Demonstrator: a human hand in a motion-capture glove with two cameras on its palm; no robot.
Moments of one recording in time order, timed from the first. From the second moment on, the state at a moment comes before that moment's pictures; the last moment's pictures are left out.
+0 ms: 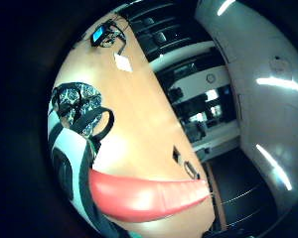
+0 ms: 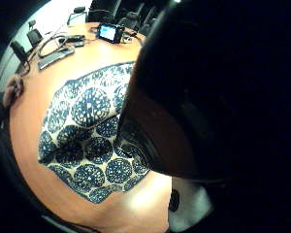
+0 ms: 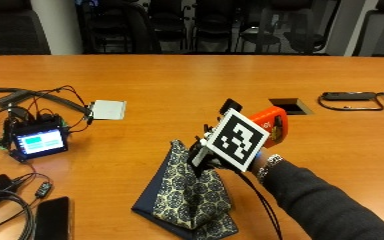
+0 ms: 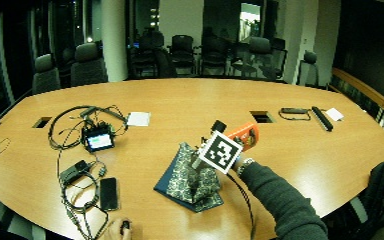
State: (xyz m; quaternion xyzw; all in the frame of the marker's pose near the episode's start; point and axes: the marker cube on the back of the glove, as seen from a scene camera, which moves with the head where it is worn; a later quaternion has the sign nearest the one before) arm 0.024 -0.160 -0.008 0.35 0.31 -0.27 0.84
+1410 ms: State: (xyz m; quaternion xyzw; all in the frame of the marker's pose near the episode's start) arm -0.074 -0.195 -0.126 0.37 -0.41 -0.13 0.82
